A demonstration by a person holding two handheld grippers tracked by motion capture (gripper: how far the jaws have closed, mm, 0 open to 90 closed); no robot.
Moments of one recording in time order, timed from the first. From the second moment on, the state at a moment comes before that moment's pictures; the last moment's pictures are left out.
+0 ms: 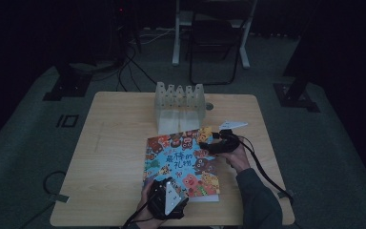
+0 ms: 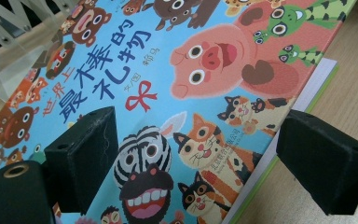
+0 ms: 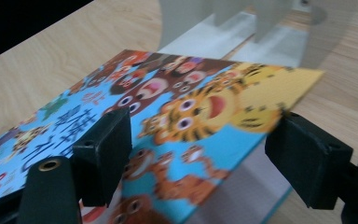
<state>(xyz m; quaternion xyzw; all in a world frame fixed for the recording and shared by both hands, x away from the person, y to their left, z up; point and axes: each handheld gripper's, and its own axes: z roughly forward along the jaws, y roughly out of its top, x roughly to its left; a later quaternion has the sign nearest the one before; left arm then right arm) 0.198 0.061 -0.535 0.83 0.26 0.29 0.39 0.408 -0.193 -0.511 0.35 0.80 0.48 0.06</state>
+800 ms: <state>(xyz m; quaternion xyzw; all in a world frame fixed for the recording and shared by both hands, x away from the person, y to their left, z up) 0.199 0.076 -0.517 0.81 0.28 0.27 0.44 0.379 -0.175 -0.473 0.35 0.79 0.50 0.00</state>
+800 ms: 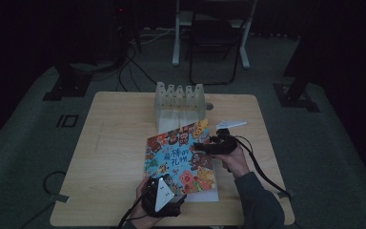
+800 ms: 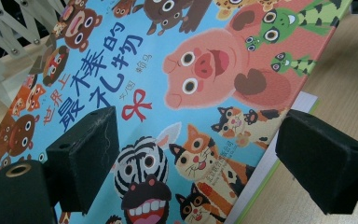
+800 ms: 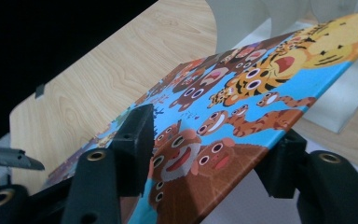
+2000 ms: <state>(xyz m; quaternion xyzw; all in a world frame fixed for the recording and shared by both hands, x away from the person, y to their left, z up) 0.253 0.182 -0.514 0.76 0.41 0.12 0.50 0.377 -0.175 -0.470 0.36 0.78 0.51 -0.01</state>
